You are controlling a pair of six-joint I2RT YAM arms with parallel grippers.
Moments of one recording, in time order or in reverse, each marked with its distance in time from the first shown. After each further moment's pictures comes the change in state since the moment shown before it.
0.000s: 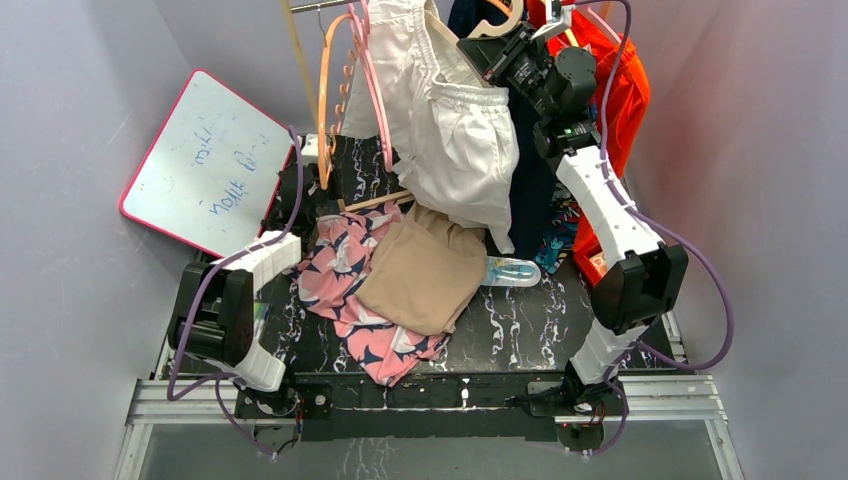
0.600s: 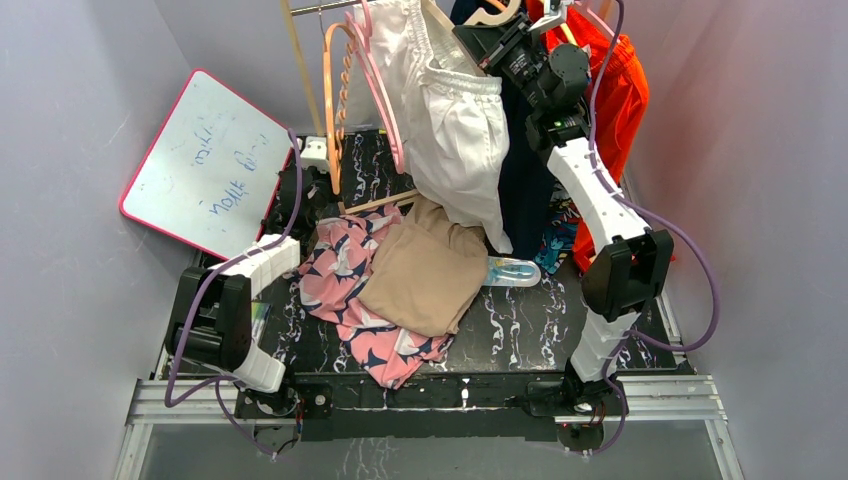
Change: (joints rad) left arm -0.006 -0.037 -0.031 -0.008 0.000 0.000; right arm 0.000 0.111 0.077 0.117 0.008 0.109
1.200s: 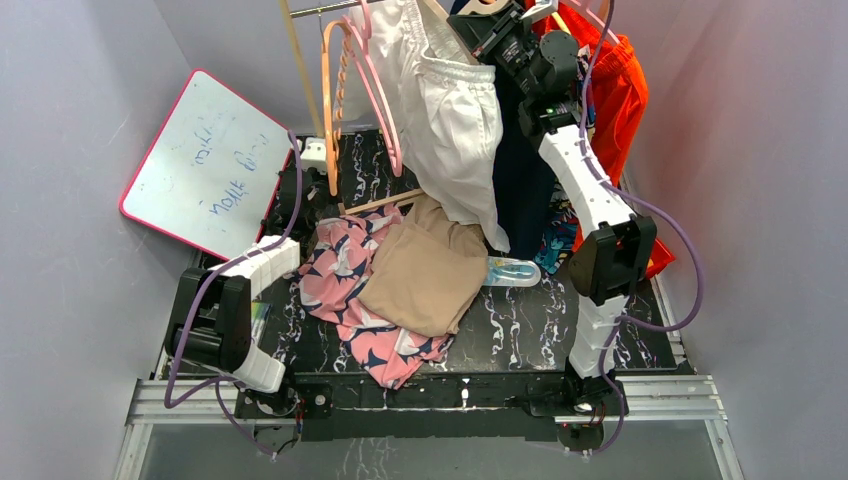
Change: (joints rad) left arm -0.001 -0.005 -0.013 0.010 0.000 0.001; right arm 0.000 0.136 0.198 -0.056 -0.001 -0.002
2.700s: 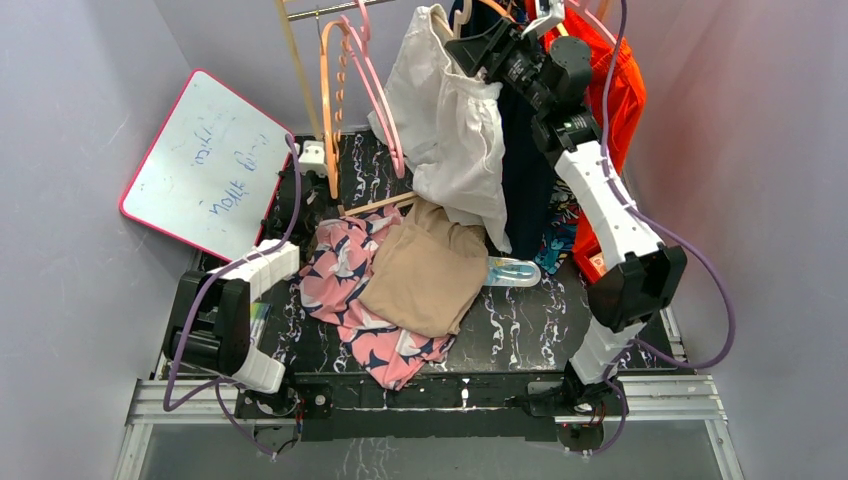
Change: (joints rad) left arm -0.002 -0.010 -0.027 0.032 -0.010 -0.017; right arm 0.029 -0.179 -0.134 -0.220 0.016 -0.230
